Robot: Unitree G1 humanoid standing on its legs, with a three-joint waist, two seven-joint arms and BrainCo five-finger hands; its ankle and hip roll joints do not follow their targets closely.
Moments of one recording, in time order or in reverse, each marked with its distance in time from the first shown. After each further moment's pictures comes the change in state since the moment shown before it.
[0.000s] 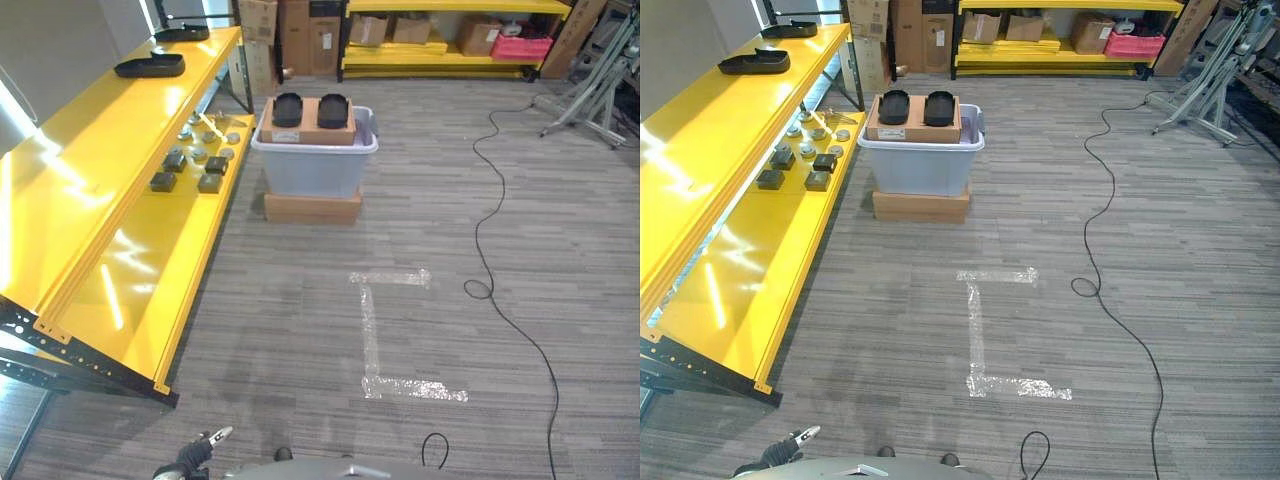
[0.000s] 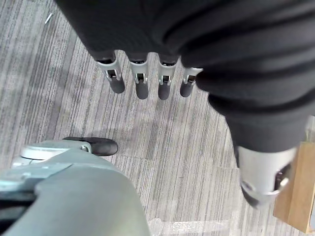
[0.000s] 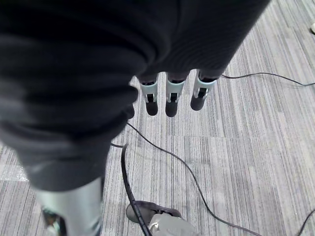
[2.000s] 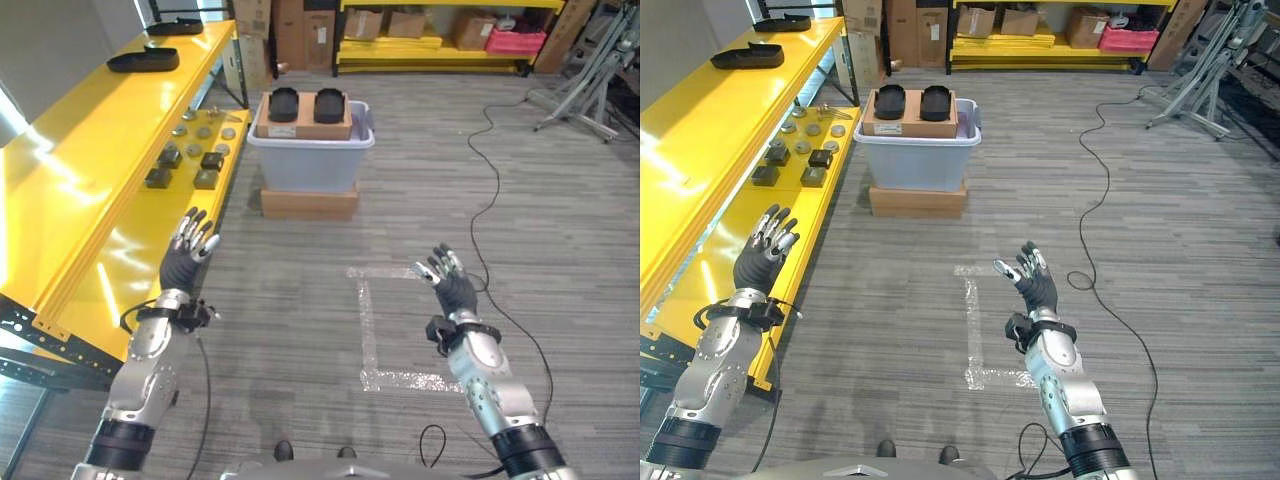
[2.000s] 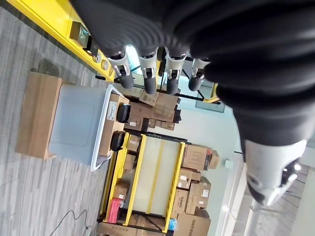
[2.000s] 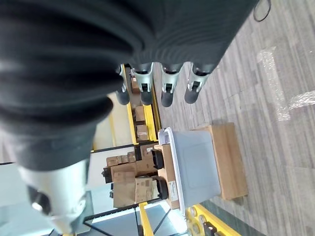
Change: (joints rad) left arm -0.088 0.156 0.121 -1.276 -0.244 0.036 0.208; right arm -0.042 -0.160 -0.057 -1.306 0.410 -0.204 -0.074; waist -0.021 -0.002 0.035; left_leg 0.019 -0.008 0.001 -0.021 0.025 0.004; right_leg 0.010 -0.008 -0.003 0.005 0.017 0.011
